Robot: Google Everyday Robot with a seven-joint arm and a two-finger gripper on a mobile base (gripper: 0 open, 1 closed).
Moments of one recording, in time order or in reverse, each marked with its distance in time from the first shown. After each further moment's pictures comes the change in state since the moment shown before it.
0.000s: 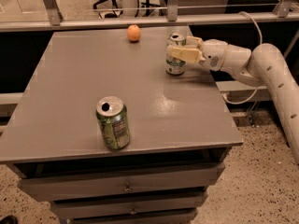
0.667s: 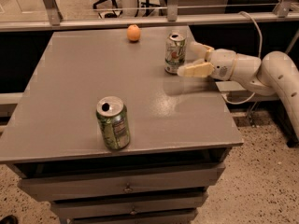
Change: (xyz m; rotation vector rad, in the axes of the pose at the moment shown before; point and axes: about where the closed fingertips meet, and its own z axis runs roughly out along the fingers) arm 0.016 0.014 -0.033 0.016 0.048 0.000
